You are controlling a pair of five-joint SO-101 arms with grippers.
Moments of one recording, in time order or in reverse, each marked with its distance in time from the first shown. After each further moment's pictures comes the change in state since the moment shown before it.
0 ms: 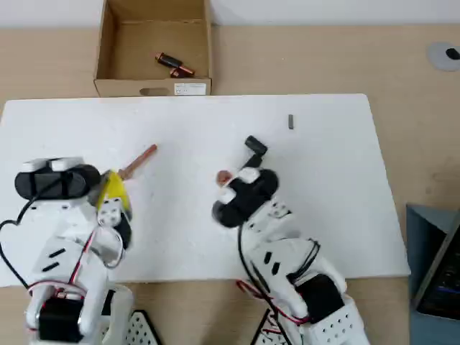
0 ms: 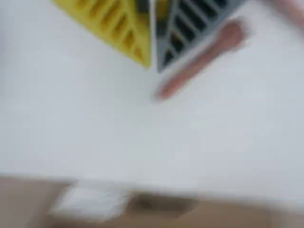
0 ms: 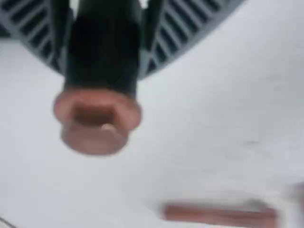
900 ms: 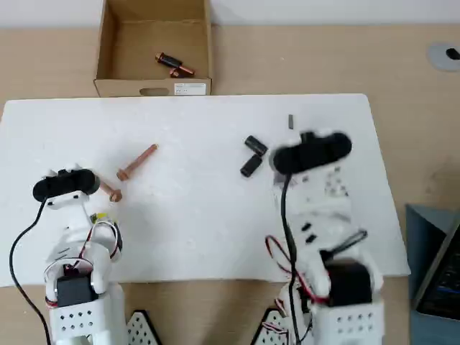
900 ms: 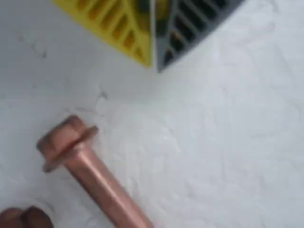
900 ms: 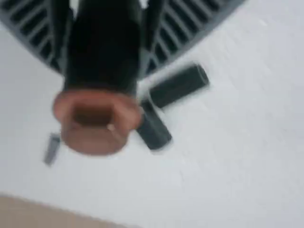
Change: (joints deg) left arm -14.2 0.4 23.6 2.0 -5.2; right arm 21.0 22.9 -25.8 6.1 -2.1
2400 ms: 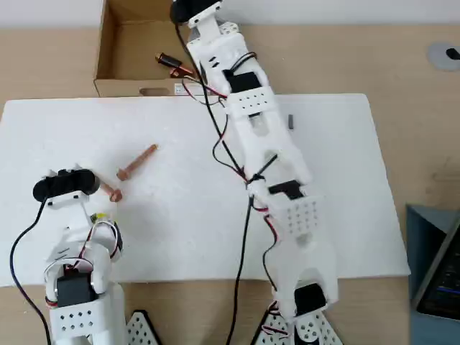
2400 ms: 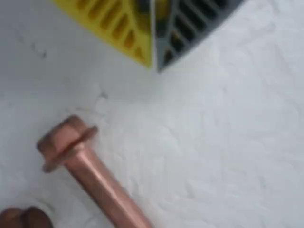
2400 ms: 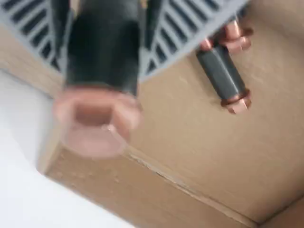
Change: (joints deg) left arm 0.0 0.0 0.0 0.0 0.0; right arm -11.5 124.0 -97.5 -35.9 7.1
